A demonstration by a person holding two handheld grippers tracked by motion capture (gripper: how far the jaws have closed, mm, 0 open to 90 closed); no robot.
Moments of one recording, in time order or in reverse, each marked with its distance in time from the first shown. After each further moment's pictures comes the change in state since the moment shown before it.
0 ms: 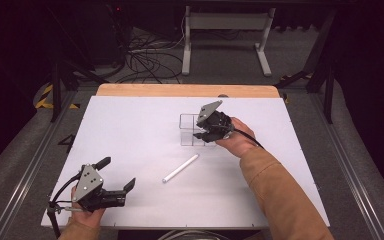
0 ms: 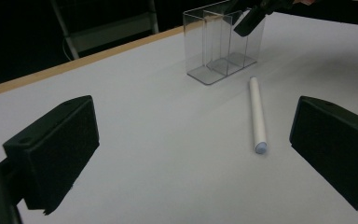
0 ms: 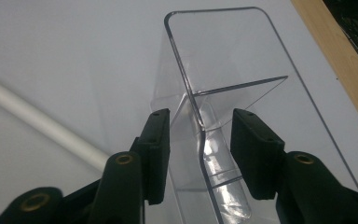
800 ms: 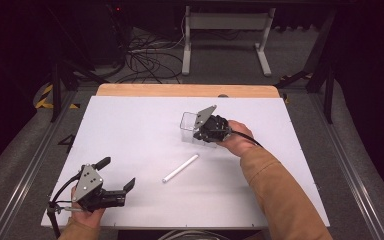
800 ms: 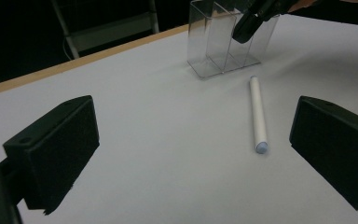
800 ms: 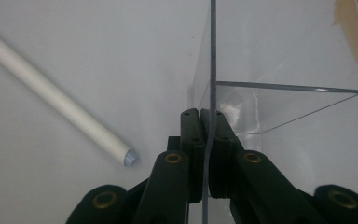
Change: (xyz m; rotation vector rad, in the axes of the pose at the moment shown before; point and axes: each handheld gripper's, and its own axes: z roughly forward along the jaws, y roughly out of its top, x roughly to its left) left arm 0.001 -0.001 0.000 0.000 0.001 -0.002; right arm 0.005 -0.002 0.007 0.043 0.052 -0.103
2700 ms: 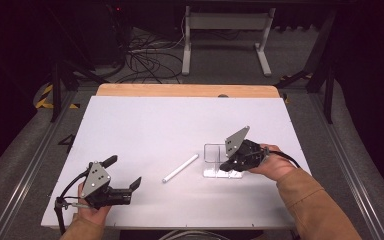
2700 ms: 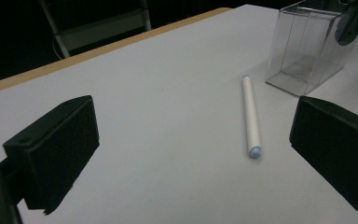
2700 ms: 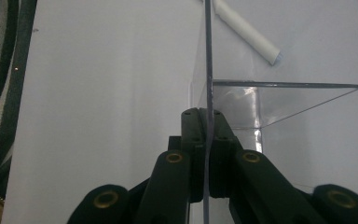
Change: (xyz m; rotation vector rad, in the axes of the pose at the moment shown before) left arm -0.005 0.004 0.014 0.015 -0.030 0.016; right arm 0.058 -0.062 -0.067 0.036 0.280 -0.019
